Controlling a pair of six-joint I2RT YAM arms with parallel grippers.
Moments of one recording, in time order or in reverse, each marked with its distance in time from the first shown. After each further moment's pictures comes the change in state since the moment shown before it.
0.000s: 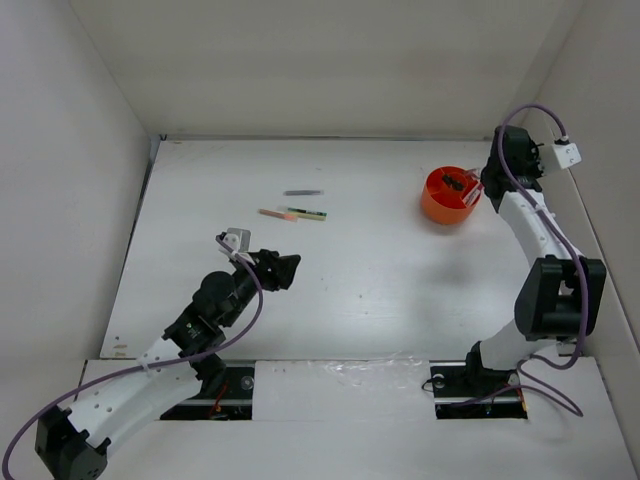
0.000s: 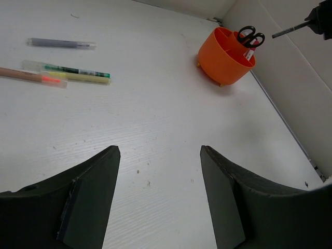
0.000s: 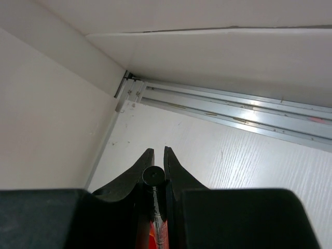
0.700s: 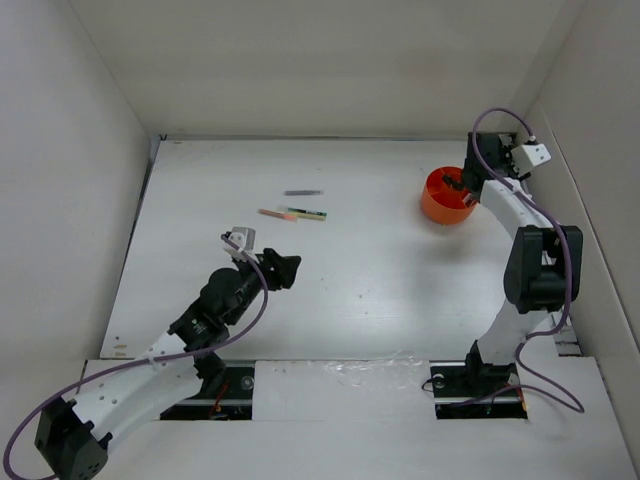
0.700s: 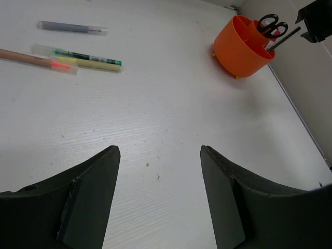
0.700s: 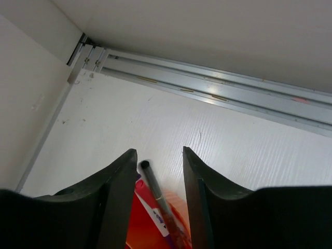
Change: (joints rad) left arm 0.000 0.057 -0.001 -0.008 -0.026 -0.011; right arm 0.050 0.219 0.086 -0.106 0.076 0.006
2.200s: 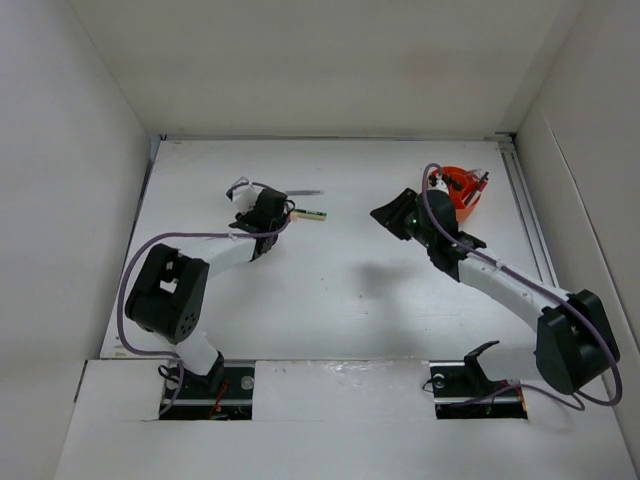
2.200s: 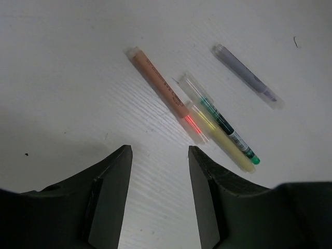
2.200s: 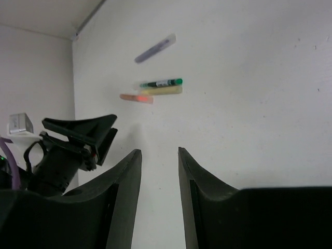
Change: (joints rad) left arm 0.277 1.027 0.563 -0.143 -0.274 -0.444; right arm 0.478 -0.486 -0.562 0.354 -0.914 0.077
